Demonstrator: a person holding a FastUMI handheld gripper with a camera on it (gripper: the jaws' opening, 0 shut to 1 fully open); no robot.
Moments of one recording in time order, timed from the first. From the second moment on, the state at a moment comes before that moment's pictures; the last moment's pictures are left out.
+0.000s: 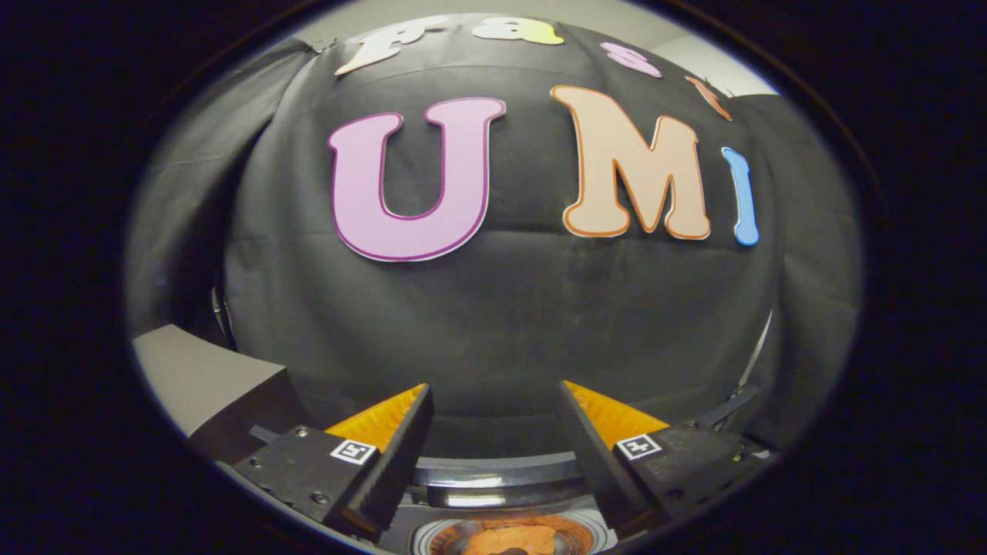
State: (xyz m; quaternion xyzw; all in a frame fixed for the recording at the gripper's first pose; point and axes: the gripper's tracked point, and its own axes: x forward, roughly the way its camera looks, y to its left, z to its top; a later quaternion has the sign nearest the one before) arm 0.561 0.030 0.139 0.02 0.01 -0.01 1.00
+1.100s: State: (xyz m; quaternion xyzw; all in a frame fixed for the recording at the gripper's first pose) arm 0.562 0.033 0.138 0.03 -0.01 -0.01 1.00
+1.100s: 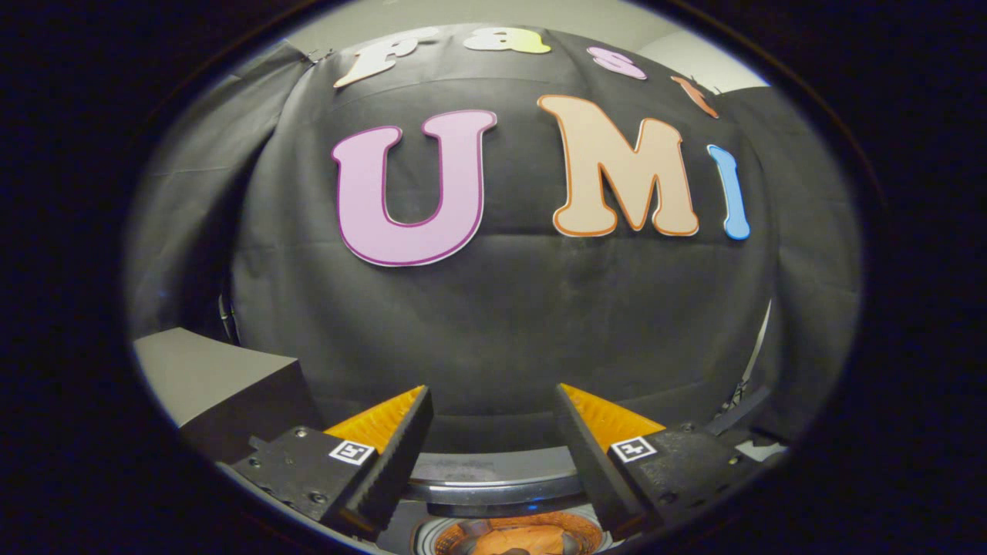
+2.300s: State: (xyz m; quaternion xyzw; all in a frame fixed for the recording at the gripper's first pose) arm 0.493 0.067 -0.032 -0.06 0.19 0.02 0.98
